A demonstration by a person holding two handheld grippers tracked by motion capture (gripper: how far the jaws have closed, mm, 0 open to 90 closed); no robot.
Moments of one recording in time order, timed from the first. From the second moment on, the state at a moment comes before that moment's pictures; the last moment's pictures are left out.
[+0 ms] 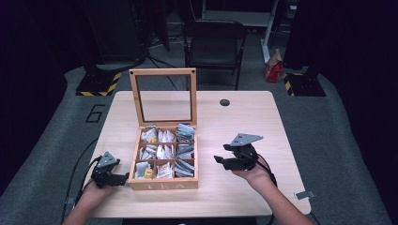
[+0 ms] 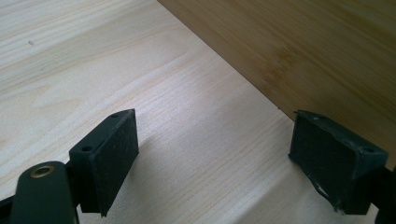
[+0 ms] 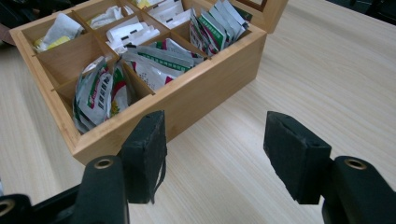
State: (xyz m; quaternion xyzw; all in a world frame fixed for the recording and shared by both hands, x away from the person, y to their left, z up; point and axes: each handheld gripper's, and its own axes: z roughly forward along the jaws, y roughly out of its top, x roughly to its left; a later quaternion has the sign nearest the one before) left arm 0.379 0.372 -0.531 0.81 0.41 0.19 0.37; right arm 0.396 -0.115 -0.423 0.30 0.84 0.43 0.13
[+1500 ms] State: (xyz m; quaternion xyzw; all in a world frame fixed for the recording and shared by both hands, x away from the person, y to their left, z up) left arm 0.379 0.372 -0.531 0.81 0.41 0.19 0.37; right arm 0.402 -0.057 -0.412 0.24 0.85 0.45 0.09
